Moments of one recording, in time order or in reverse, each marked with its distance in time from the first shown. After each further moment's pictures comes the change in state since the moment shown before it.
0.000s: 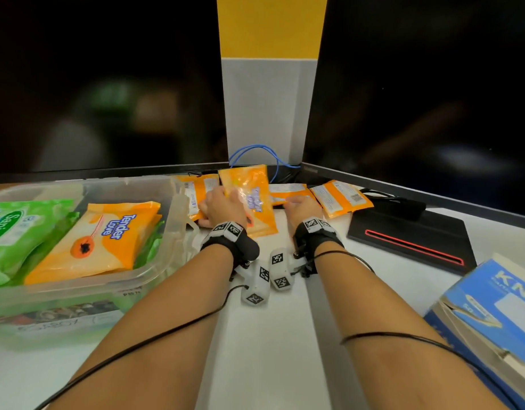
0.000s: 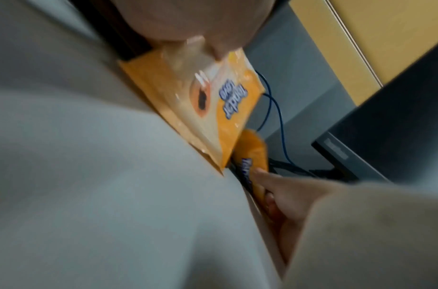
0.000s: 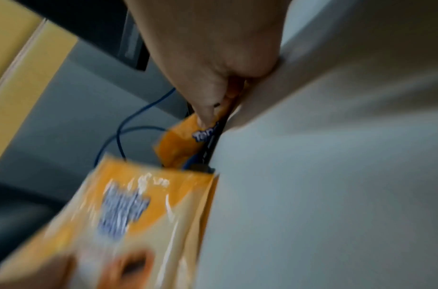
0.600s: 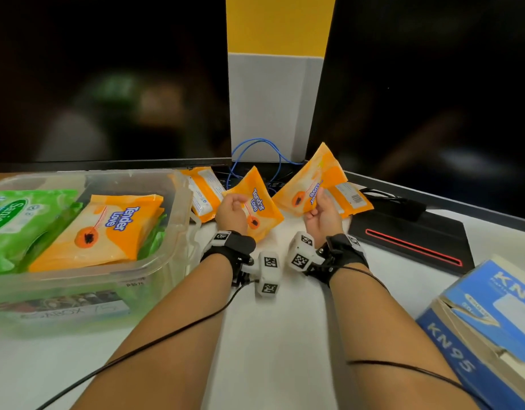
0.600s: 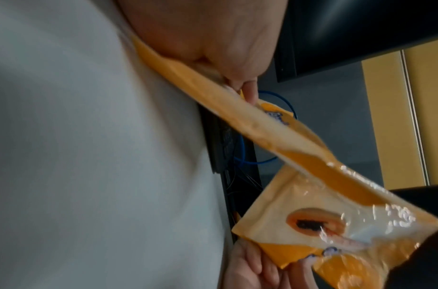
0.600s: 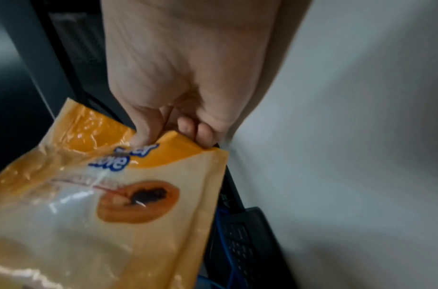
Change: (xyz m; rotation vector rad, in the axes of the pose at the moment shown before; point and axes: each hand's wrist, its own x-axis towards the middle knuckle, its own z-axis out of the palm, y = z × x) left_hand -0.012 -0.032 0.016 -0.407 -0.112 0.186; right_hand -0.017 0.027 -0.009 1.624 -0.042 0.073
